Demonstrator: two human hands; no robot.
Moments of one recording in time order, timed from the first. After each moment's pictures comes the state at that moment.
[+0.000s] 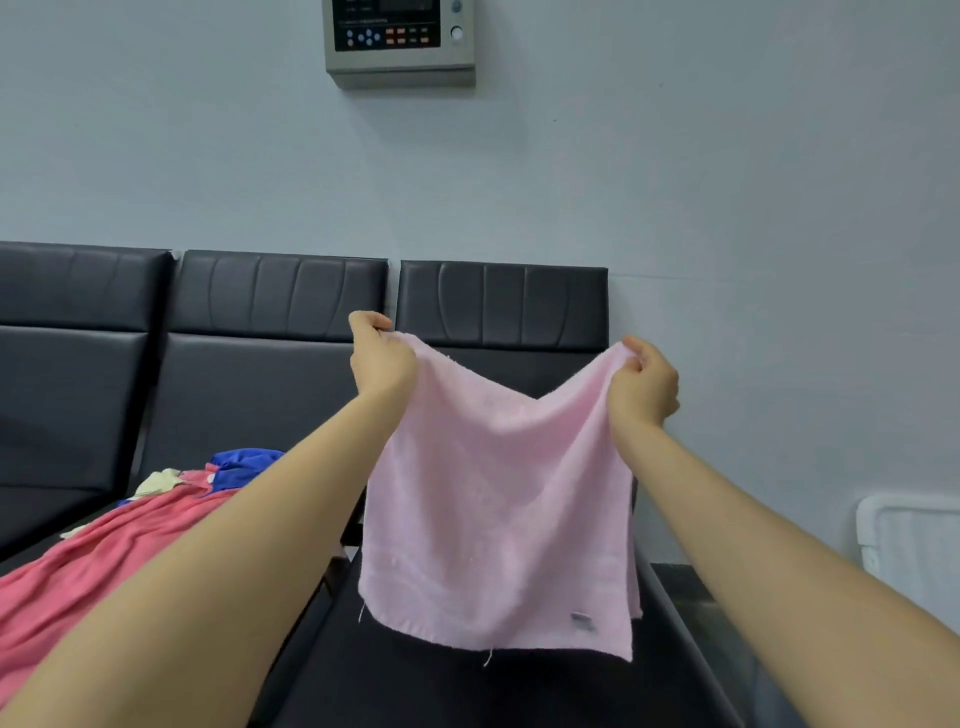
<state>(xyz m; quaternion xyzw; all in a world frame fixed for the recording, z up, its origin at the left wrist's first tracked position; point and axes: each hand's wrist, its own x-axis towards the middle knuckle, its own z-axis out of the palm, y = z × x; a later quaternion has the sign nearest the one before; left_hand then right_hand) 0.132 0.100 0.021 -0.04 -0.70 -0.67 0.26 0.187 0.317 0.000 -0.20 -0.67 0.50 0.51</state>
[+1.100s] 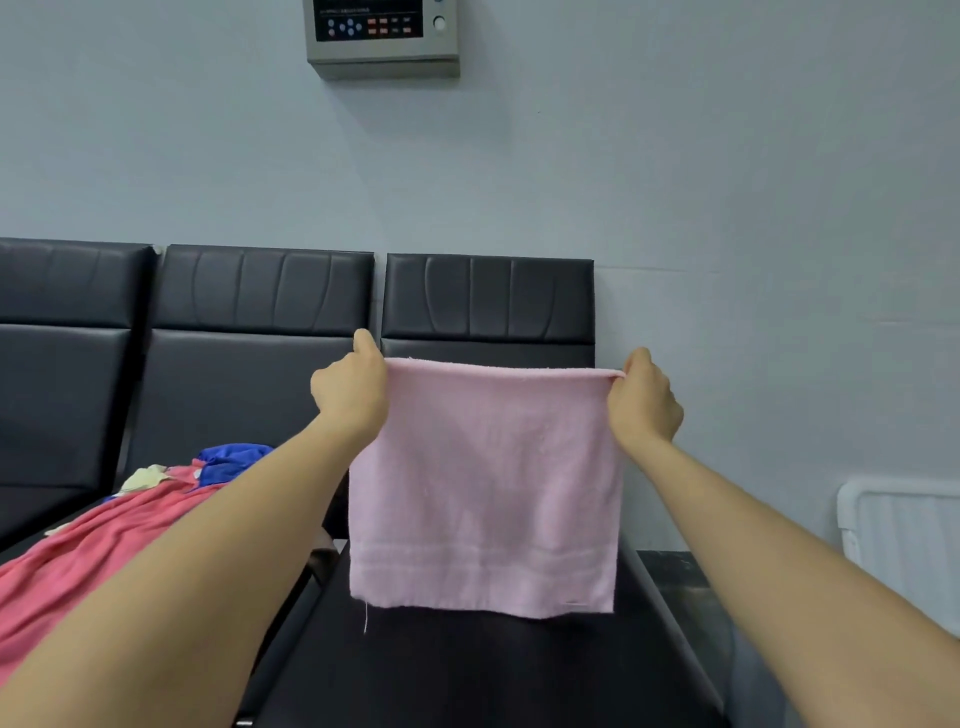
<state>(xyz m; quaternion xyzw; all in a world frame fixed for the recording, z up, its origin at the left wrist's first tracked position) 0.127 0.085 -0.009 -0.01 -0.94 -0.07 0.32 0.194 0.354 -0.021 -0.23 -0.84 0.22 0.45</state>
